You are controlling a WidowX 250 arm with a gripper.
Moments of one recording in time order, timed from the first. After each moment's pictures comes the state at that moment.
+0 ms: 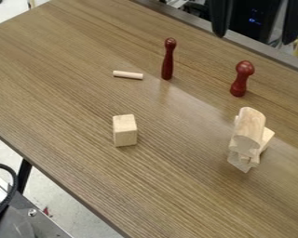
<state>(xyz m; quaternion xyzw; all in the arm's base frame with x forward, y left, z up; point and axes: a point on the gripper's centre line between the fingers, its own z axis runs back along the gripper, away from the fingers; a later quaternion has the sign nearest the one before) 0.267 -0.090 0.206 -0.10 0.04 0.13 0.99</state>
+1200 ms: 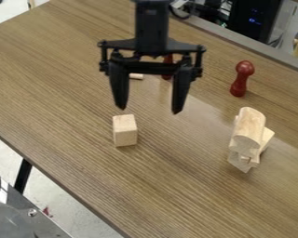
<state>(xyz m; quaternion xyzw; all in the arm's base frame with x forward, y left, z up) 0.214 -0.018 0.116 -0.06 0.10 0.27 0.96</state>
